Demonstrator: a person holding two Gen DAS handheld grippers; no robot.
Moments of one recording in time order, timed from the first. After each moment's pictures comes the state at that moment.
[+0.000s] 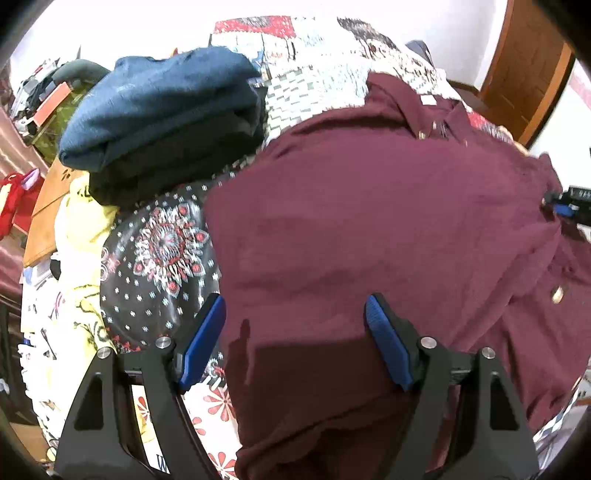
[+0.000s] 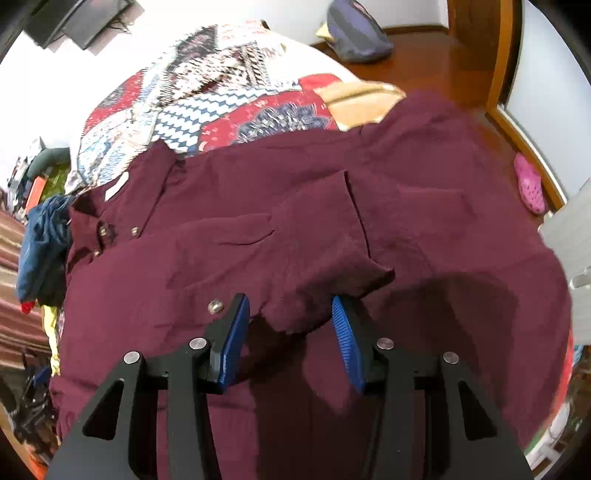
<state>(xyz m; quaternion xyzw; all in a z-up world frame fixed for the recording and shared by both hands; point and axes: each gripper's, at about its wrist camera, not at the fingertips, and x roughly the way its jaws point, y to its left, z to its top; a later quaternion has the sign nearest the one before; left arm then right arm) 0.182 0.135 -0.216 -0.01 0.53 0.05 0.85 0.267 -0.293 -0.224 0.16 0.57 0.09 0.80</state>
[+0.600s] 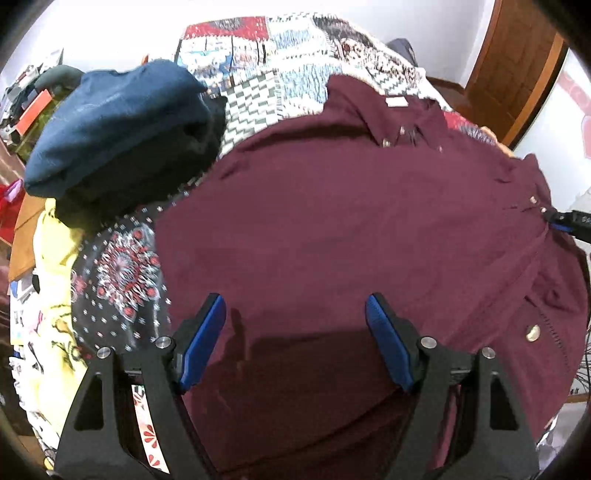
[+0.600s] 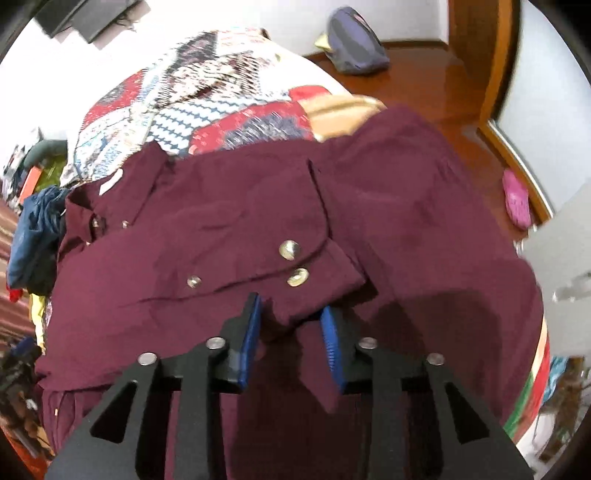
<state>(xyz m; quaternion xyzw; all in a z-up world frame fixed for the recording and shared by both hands) 0.211 0.095 -0.225 -0.01 0.54 0.02 0.84 0.247 -0.316 -0.212 0.12 0.57 0.08 0.81</state>
